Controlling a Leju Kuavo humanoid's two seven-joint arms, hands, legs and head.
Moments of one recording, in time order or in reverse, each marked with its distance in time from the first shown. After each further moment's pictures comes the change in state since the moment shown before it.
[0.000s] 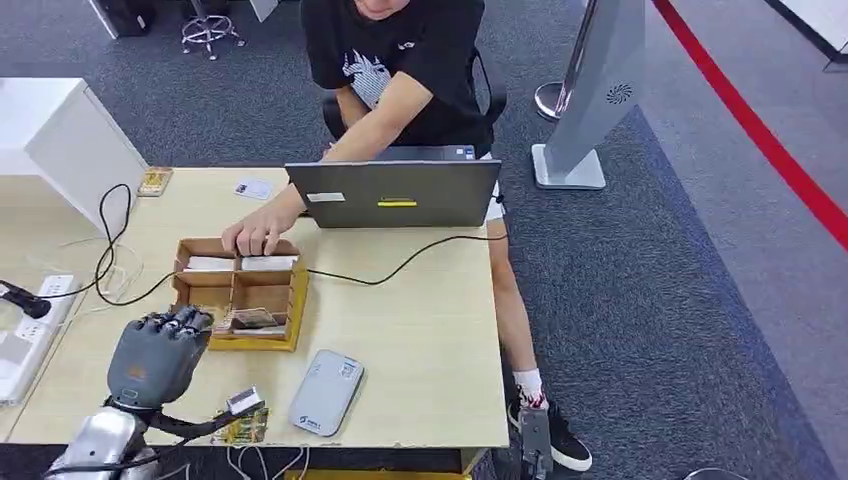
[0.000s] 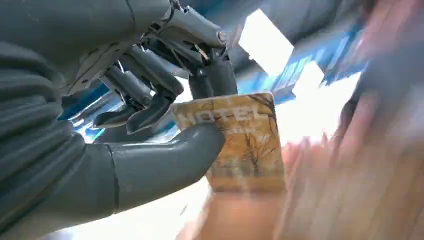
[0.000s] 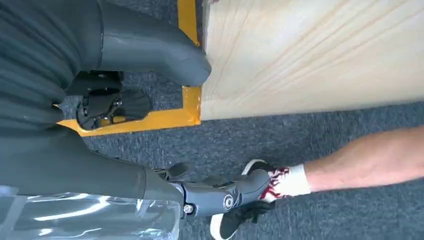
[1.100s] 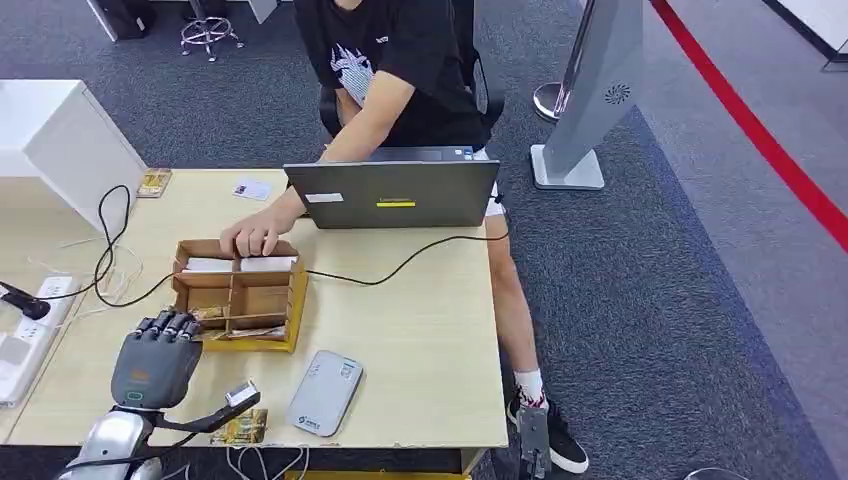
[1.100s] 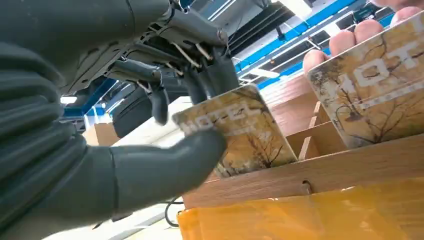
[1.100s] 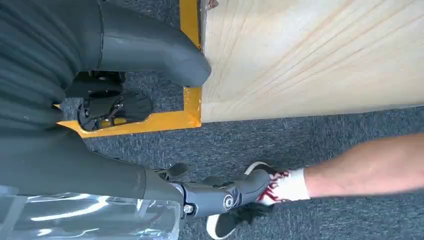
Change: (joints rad) left arm -0.026 0.024 0.000 0.301 -0.052 0.001 0.253; right arm -0.007 0.002 0.006 0.000 0.012 0.010 0.019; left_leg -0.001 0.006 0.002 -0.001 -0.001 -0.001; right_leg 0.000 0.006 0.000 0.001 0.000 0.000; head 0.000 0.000
